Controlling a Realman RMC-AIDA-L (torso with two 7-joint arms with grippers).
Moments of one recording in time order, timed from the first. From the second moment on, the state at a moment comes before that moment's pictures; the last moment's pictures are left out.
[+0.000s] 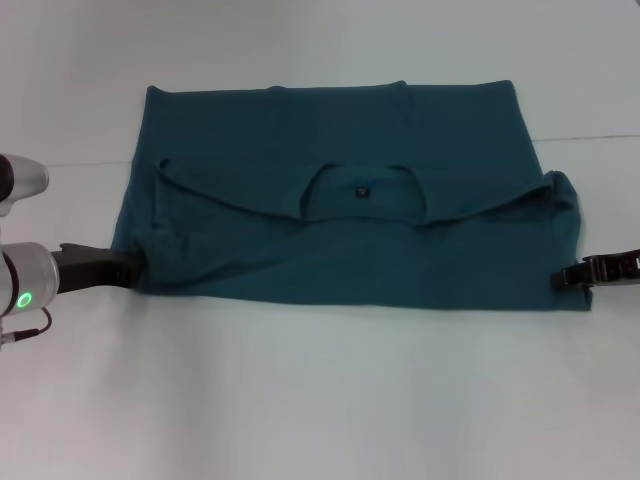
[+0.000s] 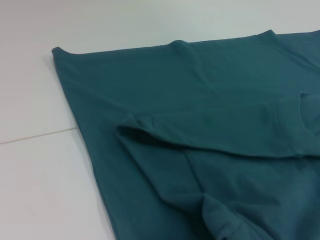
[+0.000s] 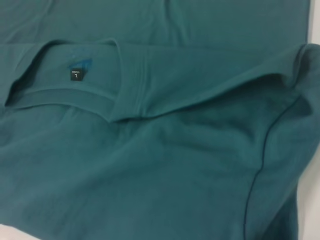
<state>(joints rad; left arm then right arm) -0.68 -2.14 0.76 0.65 2.34 0.79 -1.90 0.69 1.95 -0.55 -0.65 -2.63 -1.18 2.28</state>
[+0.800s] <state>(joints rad) -0.64 -2.15 0.75 0.73 2.34 0.87 -1.90 0.67 1.95 -0.55 -0.66 -2.63 -1.18 2.28</state>
